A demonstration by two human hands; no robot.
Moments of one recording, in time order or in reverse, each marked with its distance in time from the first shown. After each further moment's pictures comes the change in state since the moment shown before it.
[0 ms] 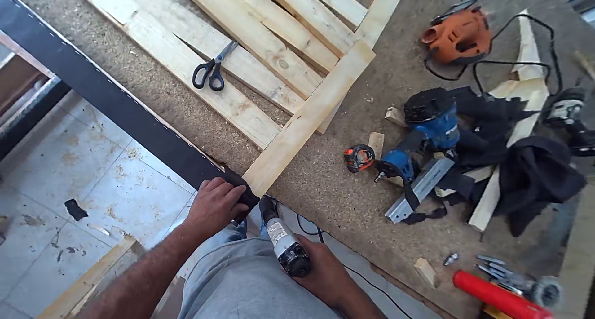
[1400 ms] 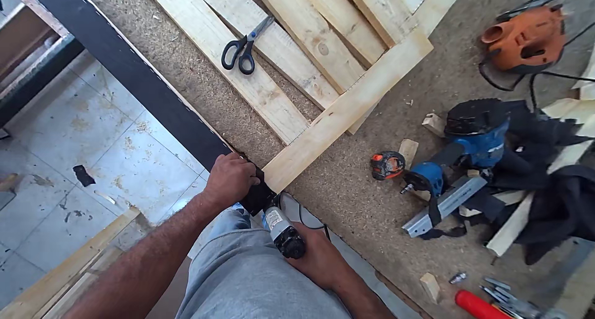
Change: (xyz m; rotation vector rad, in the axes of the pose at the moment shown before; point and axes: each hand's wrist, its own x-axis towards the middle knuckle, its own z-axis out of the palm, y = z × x) left_hand 0.037 -0.027 0.002 -0.066 -0.250 -0.306; right_hand 0.059 -0.020 0.007 -0.115 -0.227 0.152
